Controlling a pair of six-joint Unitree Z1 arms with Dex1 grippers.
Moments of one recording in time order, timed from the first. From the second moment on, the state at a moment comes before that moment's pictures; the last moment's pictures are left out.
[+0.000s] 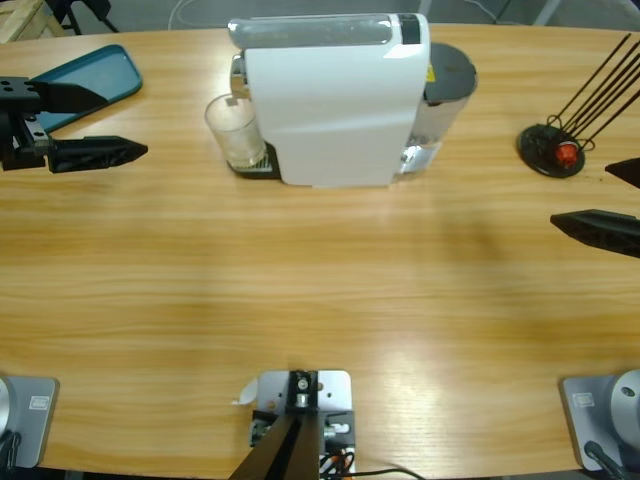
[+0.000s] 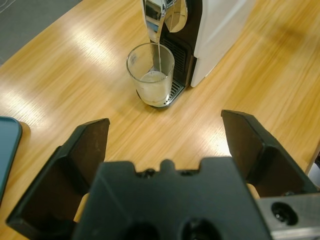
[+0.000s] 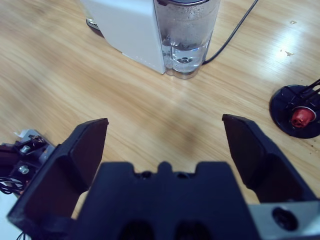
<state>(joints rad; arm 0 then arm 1) -0.54 1.26 -0.72 0.10 -0.31 0.26 0.61 0.86 -0.65 0.41 0.05 0.10</state>
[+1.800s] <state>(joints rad) -0.37 1.87 -0.92 -0.12 -0.80 0.75 0.61 1.00 -0.66 0.41 0.05 0.11</state>
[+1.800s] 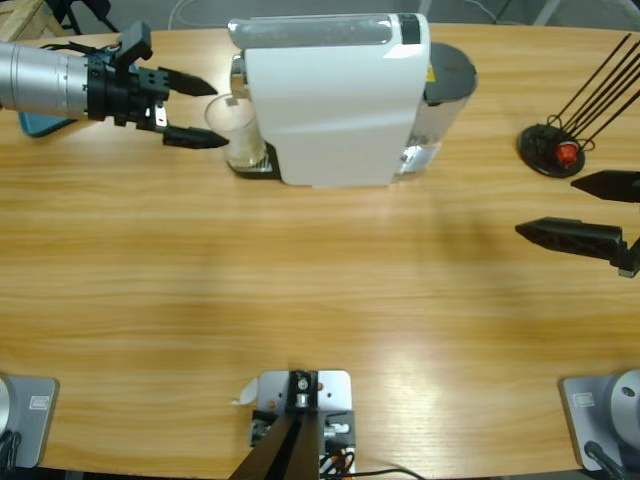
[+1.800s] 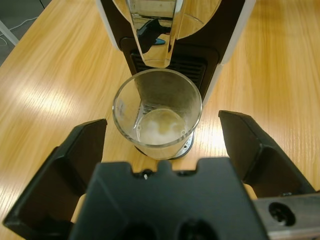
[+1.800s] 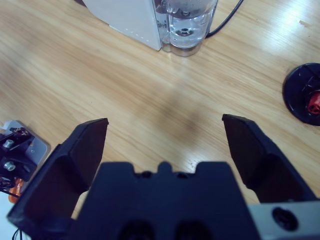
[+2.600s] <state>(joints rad) -0.45 1.92 -0.96 -0.12 -0.70 0.75 0.61 1.00 -0.66 0.41 0.05 0.11</state>
